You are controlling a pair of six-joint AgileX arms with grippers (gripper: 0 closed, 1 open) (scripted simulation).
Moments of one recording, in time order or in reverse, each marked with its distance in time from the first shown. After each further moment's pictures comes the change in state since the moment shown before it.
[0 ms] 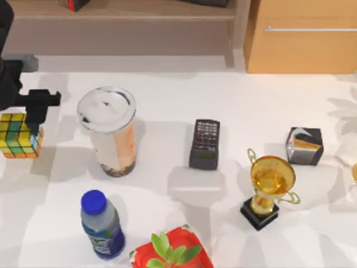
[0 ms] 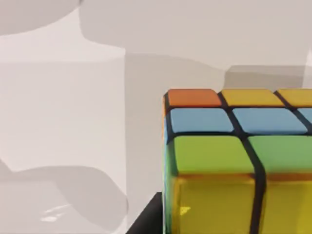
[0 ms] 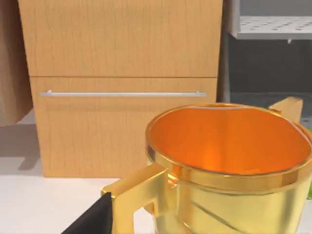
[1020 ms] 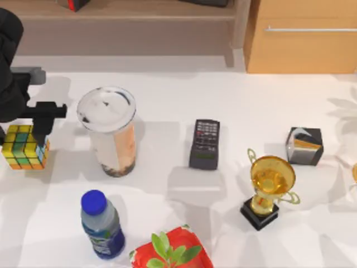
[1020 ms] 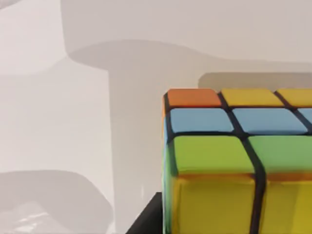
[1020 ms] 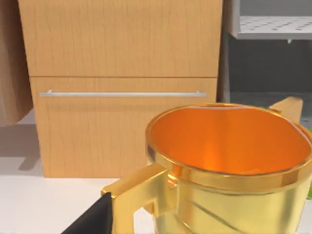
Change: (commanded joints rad) left arm -0.024 0.040 -0.043 0.031 0.007 0.001; right arm 0.000 0.000 0.000 0.000 0.000 0.000
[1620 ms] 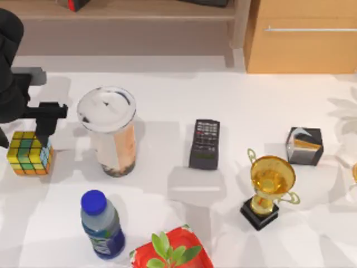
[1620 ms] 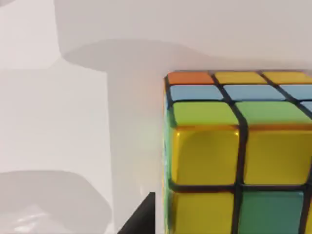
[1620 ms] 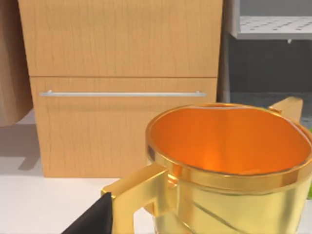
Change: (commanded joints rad) left arm 0.000 0.000 0.000 0.000 0.000 0.000; right arm 0.000 0.000 0.000 0.000 0.000 0.000
